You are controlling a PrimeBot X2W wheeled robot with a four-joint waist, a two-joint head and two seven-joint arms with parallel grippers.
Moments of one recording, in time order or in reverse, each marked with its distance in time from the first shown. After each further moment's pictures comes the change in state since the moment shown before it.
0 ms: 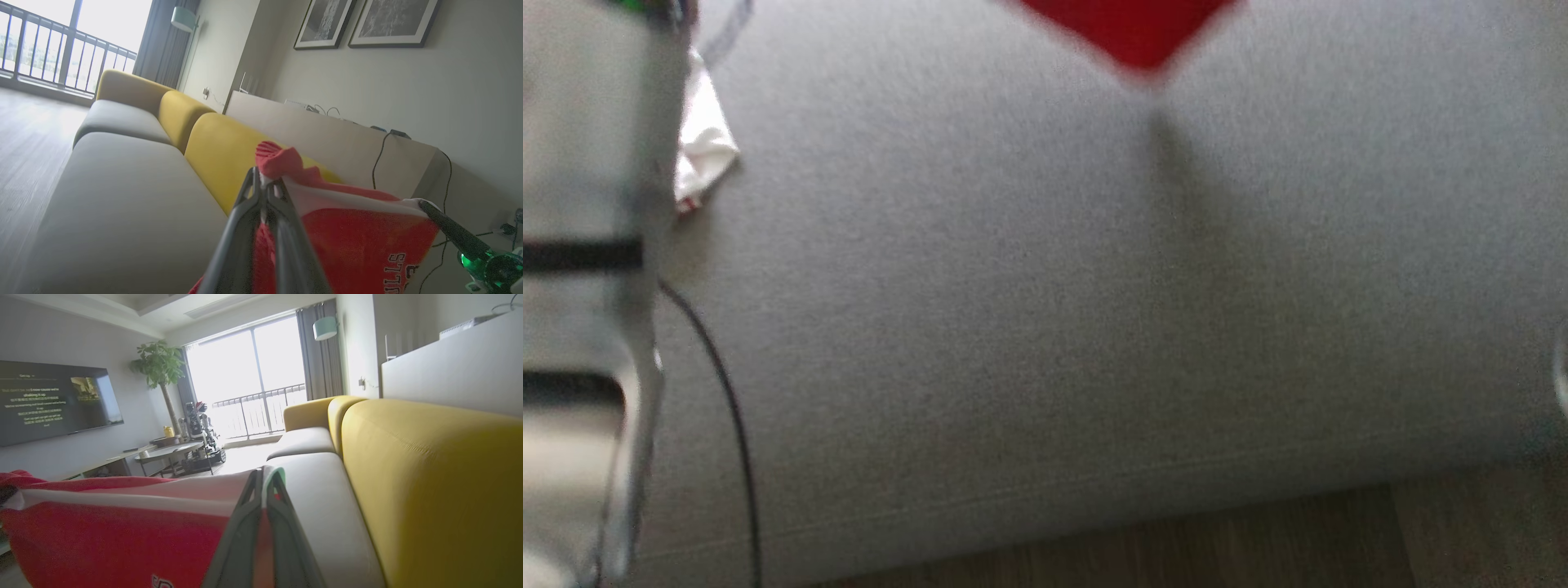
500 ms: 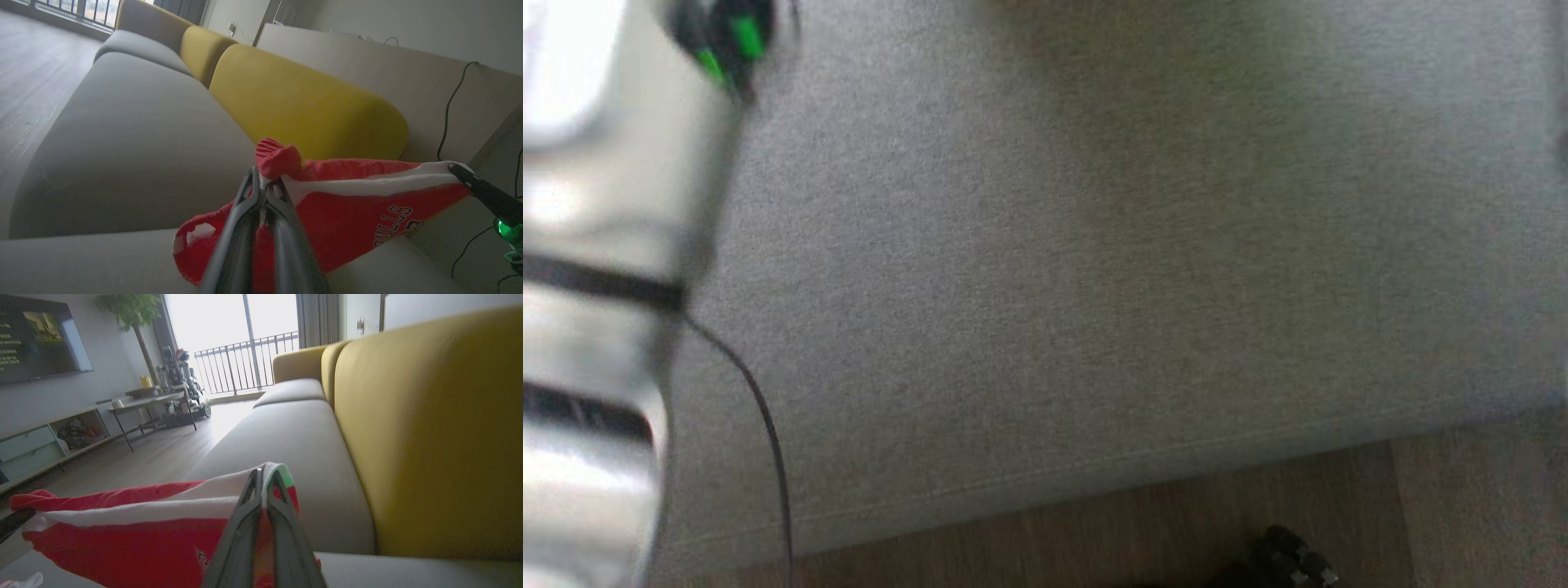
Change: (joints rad) left arm -0.018 0.029 -0.225 0.190 -0.058 -0.017 -0.289; right arm -0.063 -0.037 0.190 0.124 0.044 0.000 -0.202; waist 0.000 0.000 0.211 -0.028
